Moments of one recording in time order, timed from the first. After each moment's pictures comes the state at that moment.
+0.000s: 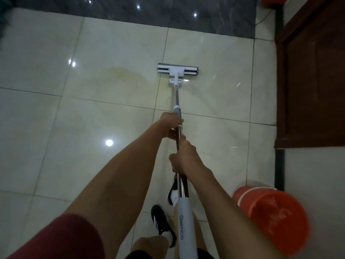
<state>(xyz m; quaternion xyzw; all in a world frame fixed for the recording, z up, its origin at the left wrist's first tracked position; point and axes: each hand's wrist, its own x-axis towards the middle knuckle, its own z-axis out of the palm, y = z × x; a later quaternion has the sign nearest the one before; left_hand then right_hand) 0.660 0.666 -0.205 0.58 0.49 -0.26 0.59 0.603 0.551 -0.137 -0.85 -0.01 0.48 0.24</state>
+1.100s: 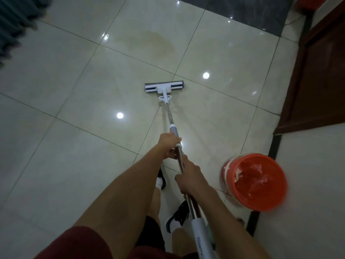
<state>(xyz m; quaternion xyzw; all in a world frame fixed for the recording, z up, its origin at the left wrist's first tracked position) 0.305 0.433 -0.189 0.43 0.60 -0.16 0.66 0.301 0.298 -0.086 -0.83 -0.16 0.51 0.15</state>
